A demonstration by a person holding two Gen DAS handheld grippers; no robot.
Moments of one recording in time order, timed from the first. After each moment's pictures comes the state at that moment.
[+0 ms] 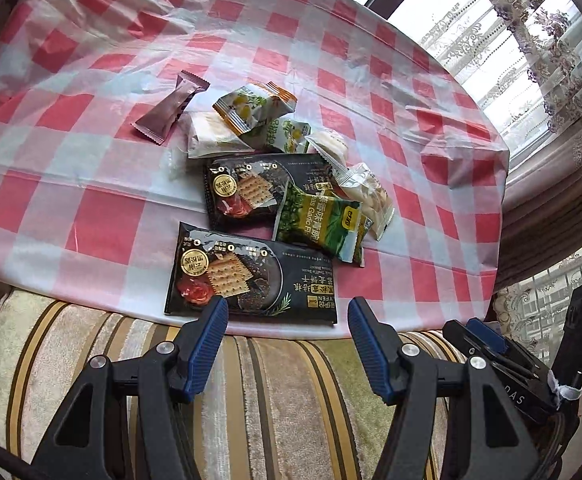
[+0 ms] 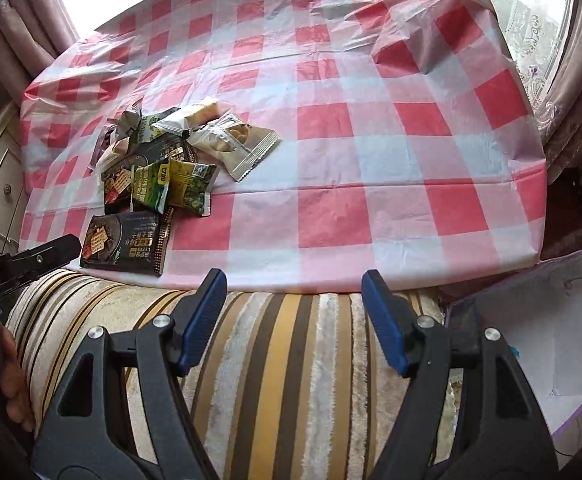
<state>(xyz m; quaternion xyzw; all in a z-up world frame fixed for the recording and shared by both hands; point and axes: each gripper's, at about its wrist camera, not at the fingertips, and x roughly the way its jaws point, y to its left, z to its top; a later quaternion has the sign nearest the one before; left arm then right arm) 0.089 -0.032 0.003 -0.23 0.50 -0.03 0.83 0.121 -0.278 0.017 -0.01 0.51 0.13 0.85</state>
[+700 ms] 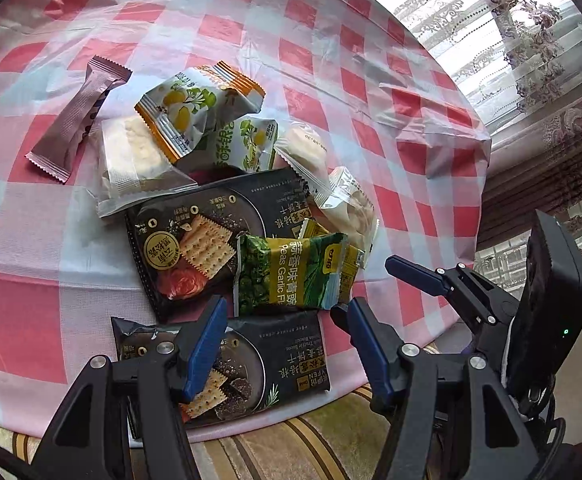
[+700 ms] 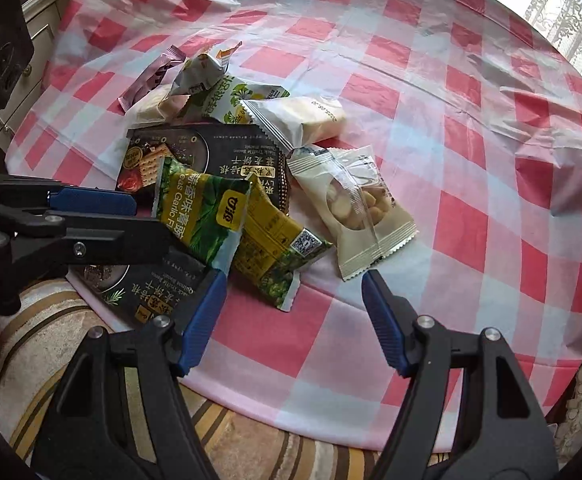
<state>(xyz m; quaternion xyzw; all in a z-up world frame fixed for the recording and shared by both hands) 0.171 -0.029 -0.029 -0.25 0.53 -0.15 0.80 0.184 -0.172 -0.015 -0.22 0.48 0.26 0.81</state>
